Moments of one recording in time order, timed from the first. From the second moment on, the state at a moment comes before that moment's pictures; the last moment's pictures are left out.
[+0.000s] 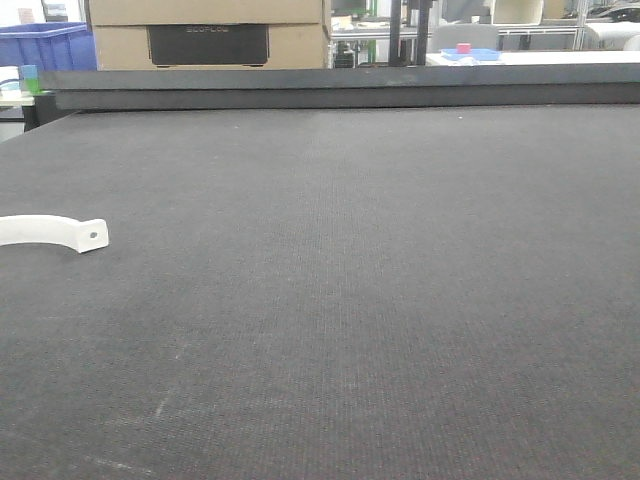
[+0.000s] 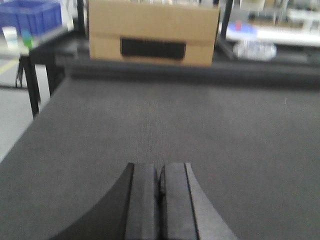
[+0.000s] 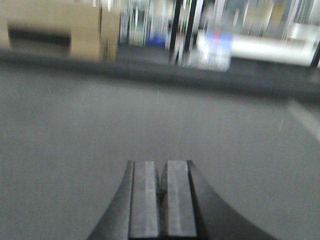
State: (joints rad) left arm 0.00 0.58 -0.72 -0.12 0.44 0.08; right arm -0.20 0.41 -0.55 0.07 0.43 -0.14
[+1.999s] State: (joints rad) left arm 0.00 1.27 -0.91 -0.19 0.78 0.08; right arm -0.25 1.65 -1.06 0.17 0.92 -0.06
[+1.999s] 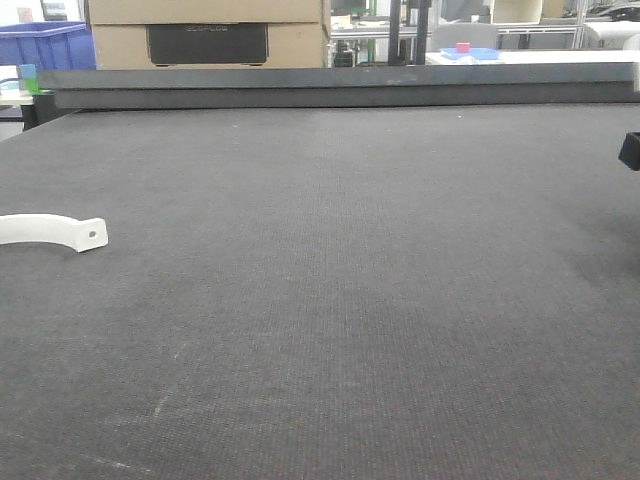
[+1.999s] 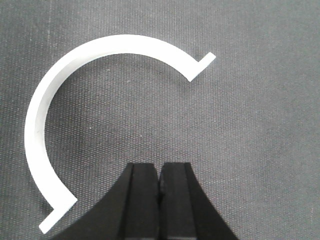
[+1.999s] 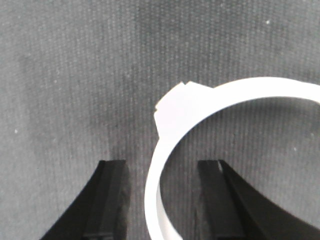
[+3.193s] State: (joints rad) left arm 0.09 1.27 -0.98 -0.12 0.85 0.02; right arm -0.26 1.53 -1.09 0.15 0.97 -0.06
